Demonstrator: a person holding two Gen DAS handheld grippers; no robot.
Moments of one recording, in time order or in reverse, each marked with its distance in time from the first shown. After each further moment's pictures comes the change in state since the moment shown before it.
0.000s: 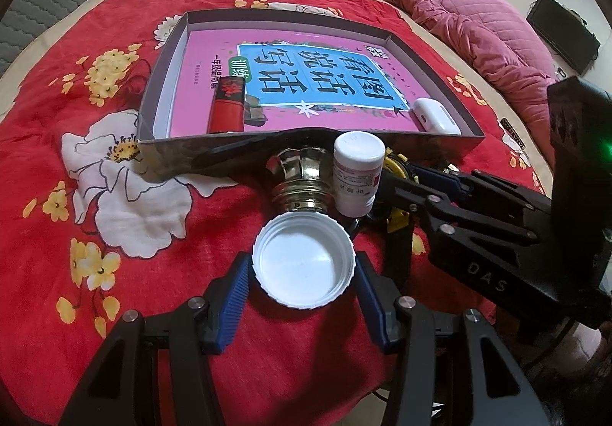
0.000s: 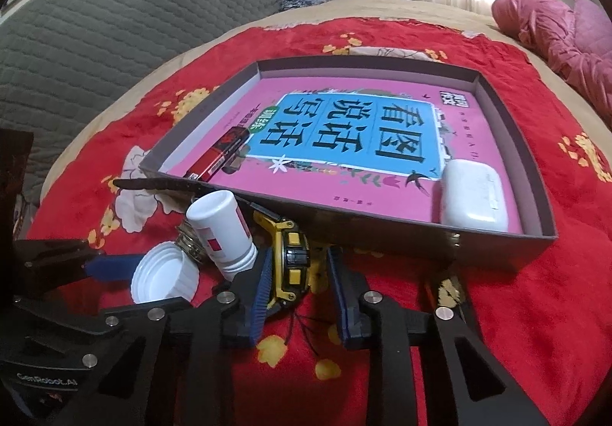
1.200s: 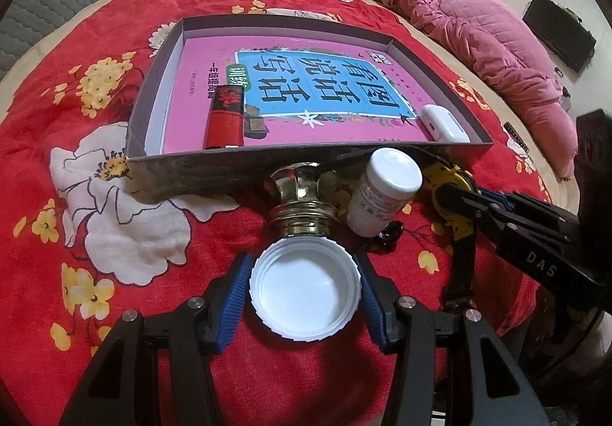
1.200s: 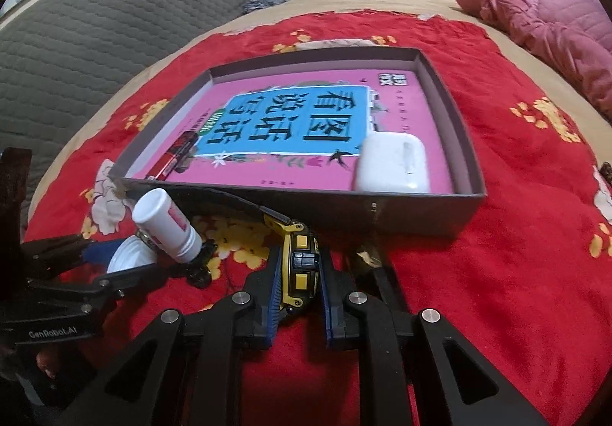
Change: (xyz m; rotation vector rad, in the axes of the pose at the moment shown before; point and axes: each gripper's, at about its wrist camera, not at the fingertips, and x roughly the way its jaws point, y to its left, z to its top) left arm 0.013 0.005 0.009 0.016 -0.035 -0.003; right arm -0.028 -0.040 -0.015 0.116 0.005 -0.085
